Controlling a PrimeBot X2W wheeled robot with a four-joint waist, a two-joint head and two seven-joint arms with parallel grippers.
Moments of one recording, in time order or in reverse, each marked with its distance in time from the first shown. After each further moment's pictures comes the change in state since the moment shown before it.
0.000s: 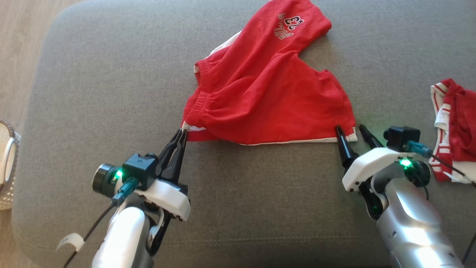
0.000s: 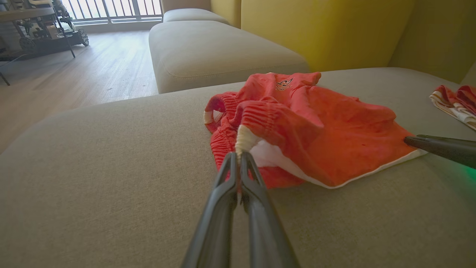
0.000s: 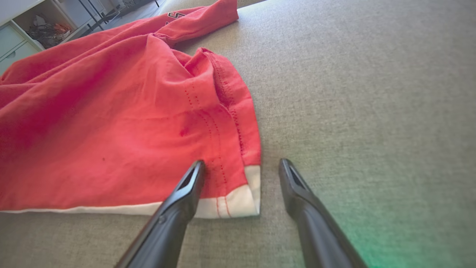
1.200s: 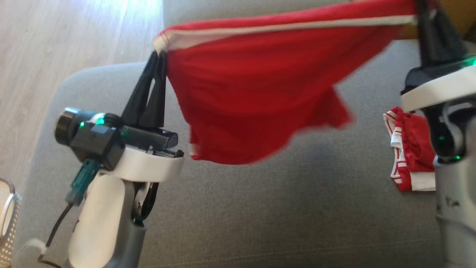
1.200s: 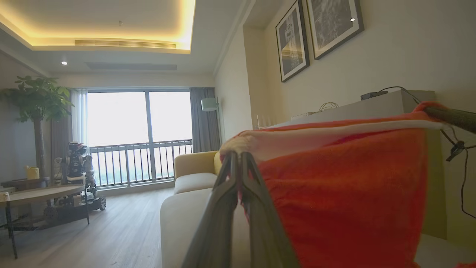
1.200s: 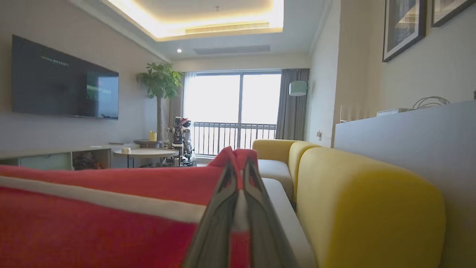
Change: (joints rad) left arm -0.074 -0.007 0.058 -0.395 -0.007 0.062 -0.003; right arm -0.008 -0.107 -0.090 -0.882 -0.064 0.000 0.244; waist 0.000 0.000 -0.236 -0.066
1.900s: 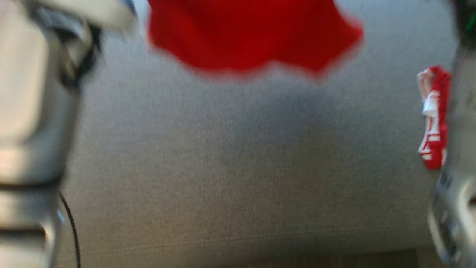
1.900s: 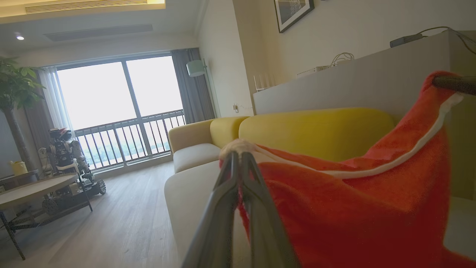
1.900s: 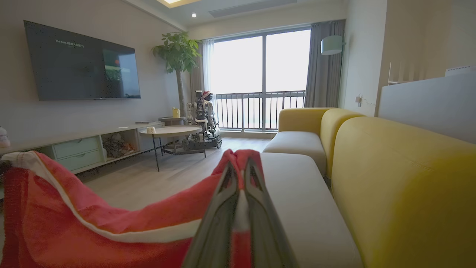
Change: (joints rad) left arm -0.607 0.179 -0.065 0.219 -0.186 -0.070 0.247; right arm -0.456 0.081 0.005 0.073 0.054 0.000 0.292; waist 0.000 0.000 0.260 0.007
